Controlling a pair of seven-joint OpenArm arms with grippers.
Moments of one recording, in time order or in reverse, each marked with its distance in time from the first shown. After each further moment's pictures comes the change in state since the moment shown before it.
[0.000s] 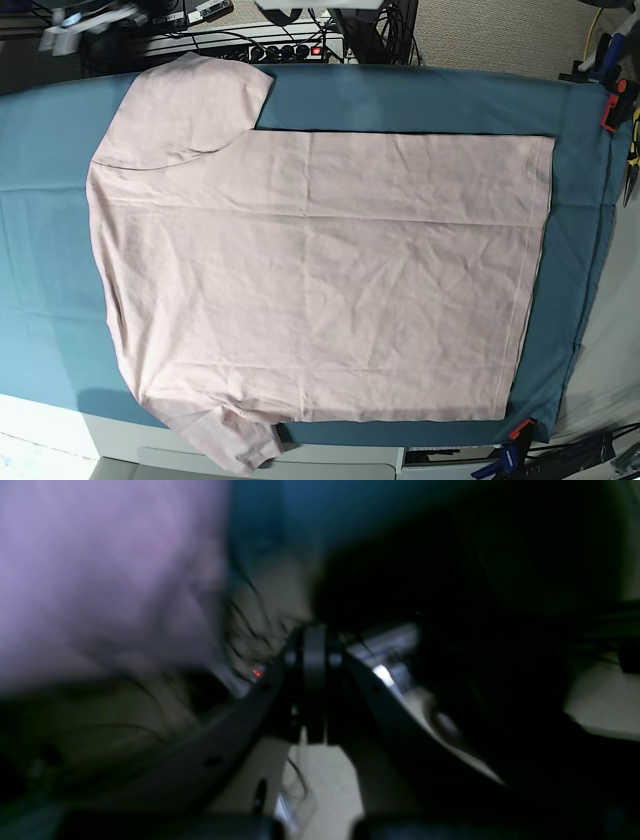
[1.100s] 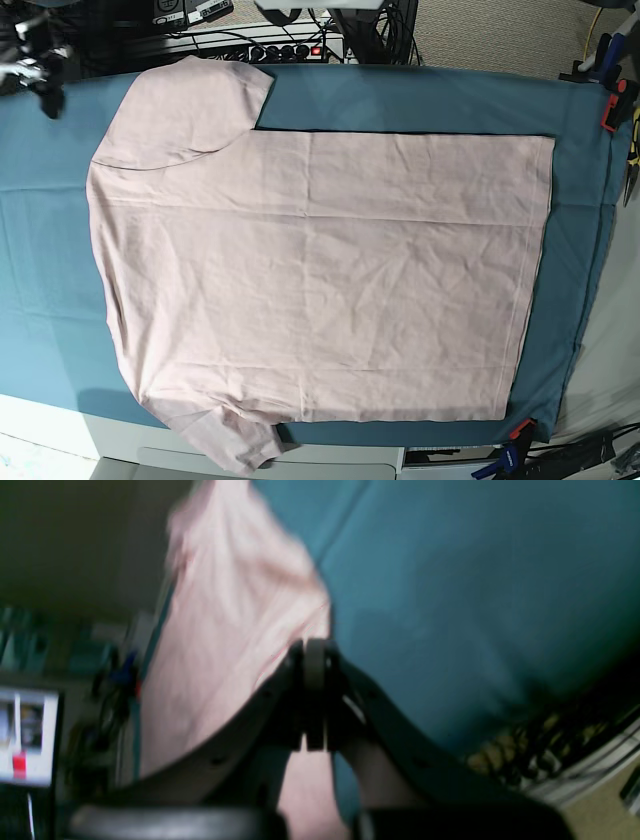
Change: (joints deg) left arm -3.8 0.1 0.0 1.8 5.7 -0.7 0.3; right arm 23.8 9.6 11.6 -27.4 39.8 8.2 -19.1
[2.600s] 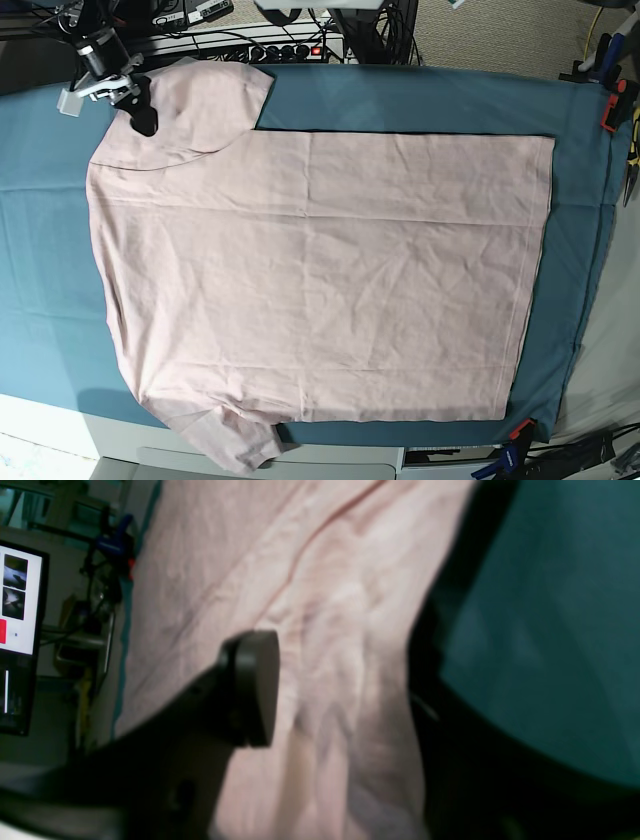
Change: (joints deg) left arm -2.0 0.0 0.0 0.0 2.6 -0.1 -0.9; right arm 1.9 -6.3 -16.4 1.1 -16.4 3.3 4.2
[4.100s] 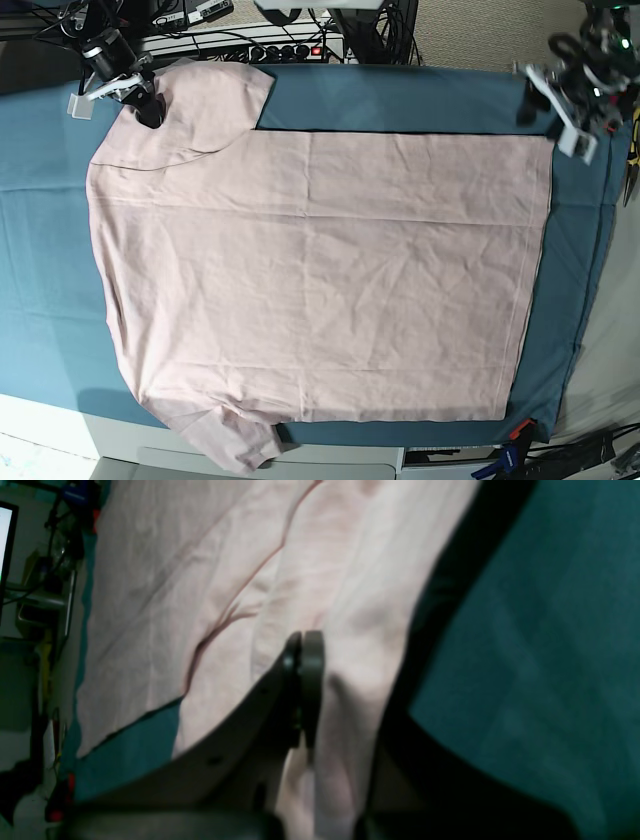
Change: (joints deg) left arm -17.3 0.2 -35.7 12.8 -22.8 0.8 17.7; right arm 0.2 -0.1 -0.8 0.2 -5.7 0.6 0.0
